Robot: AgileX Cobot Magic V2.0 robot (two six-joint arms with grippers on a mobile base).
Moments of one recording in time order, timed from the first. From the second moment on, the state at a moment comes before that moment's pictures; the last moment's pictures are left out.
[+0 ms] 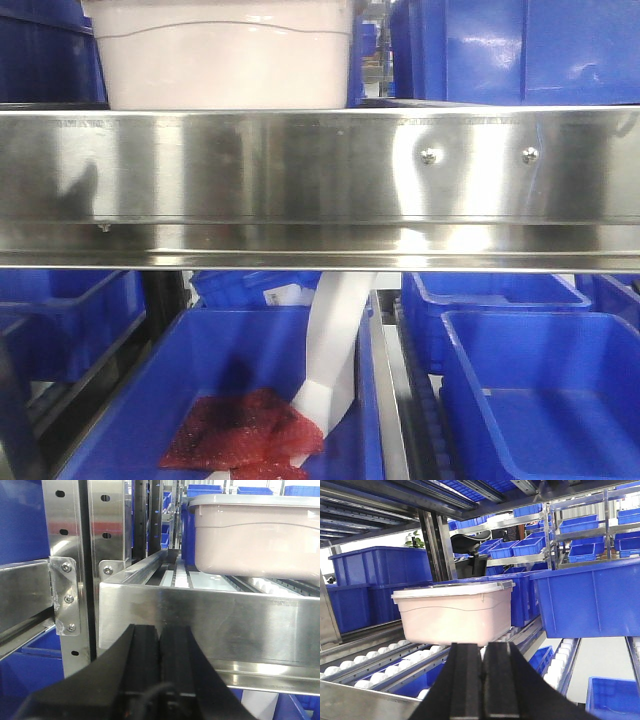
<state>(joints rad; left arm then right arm) -0.02 -0.01 0.03 -0.08 -0.02 0.05 0.26 0.13 -0.30 1.03 0.09 -0.78</state>
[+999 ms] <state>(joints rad) -0.02 -0.01 0.03 -0.08 -0.02 0.05 -0.12 0.00 -0.03 -0.03 0.11 0.07</state>
